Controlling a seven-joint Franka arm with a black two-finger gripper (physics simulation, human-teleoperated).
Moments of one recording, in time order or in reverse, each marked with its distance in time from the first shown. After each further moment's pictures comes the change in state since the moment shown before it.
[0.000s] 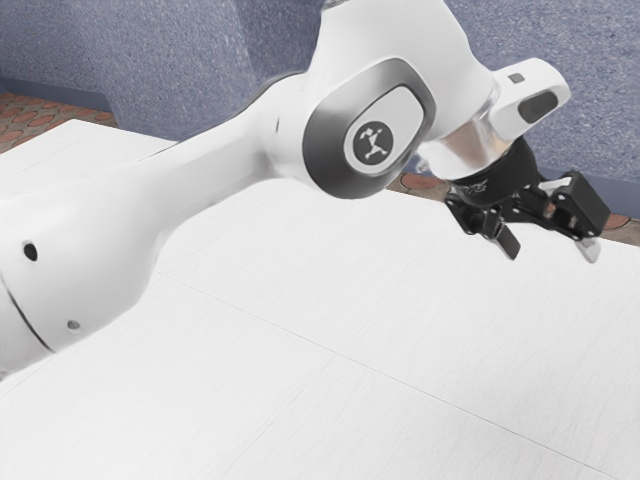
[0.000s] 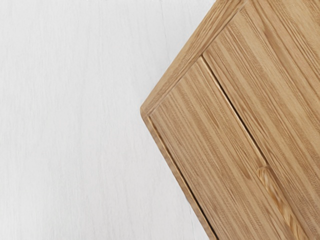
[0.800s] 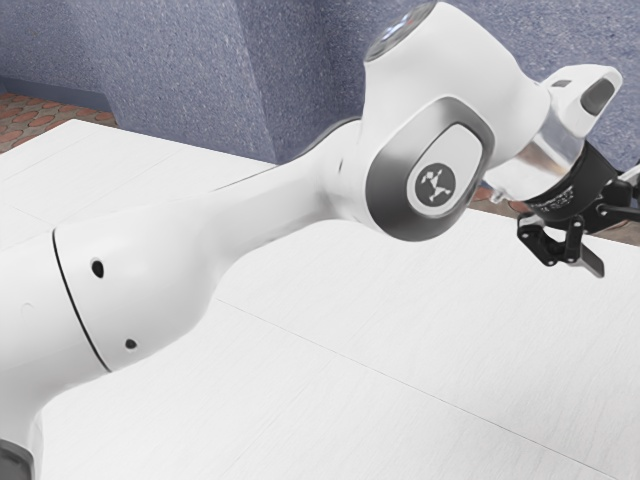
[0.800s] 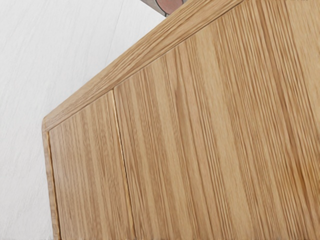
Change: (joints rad) arm -0.029 0.101 -0.062 0.045 -0.054 0.231 -0.365
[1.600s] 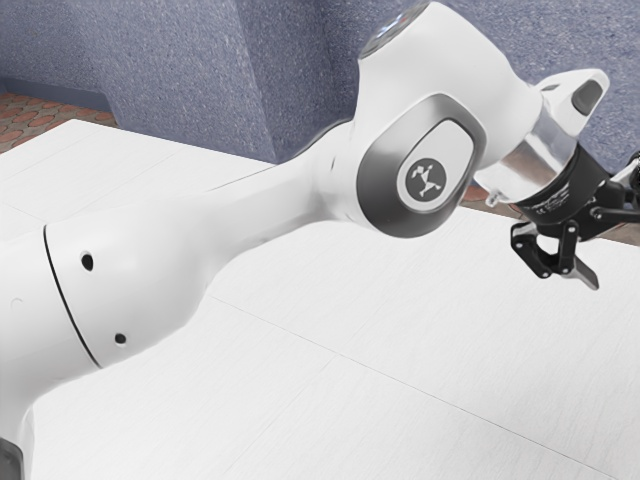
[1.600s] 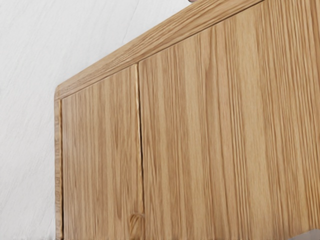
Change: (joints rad) arm 0.034 -0.016 -0.032 -0.024 -0.029 -0.035 -0.098
